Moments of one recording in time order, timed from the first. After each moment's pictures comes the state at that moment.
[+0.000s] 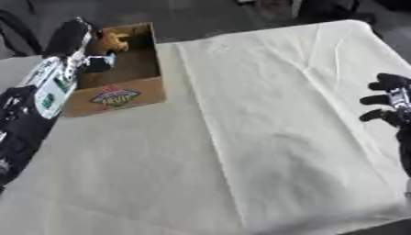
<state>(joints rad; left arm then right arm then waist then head) -0.99 0.38 -0.11 -0.85 -1.00 0.21 0.12 -0.24 -0.28 -0.12 -1.81 -0.10 0.04 0.01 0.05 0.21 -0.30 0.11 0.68</state>
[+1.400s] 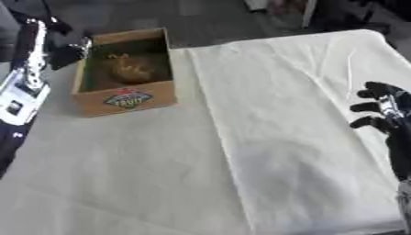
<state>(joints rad) -0.80 0.48 -0.09 -1.16 -0.36 0.15 0.26 -0.21 -0.27 -0.12 -1.79 -0.10 0.04 0.01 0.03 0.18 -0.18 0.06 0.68</state>
